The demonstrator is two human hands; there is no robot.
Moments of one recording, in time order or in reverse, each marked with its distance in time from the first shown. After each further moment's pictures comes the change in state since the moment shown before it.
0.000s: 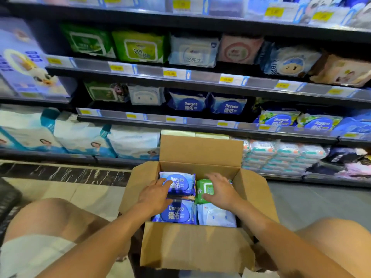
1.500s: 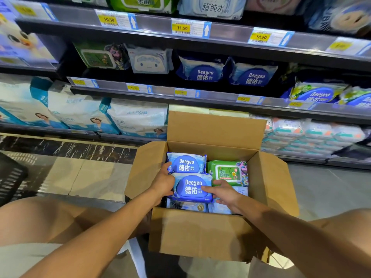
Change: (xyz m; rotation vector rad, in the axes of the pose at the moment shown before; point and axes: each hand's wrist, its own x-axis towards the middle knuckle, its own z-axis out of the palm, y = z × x) left_hand 0.038 -0.004 0.032 -1.340 -0.119 -0.571; right_hand 0.030 0.005 0.082 0.970 -0.317 0.604
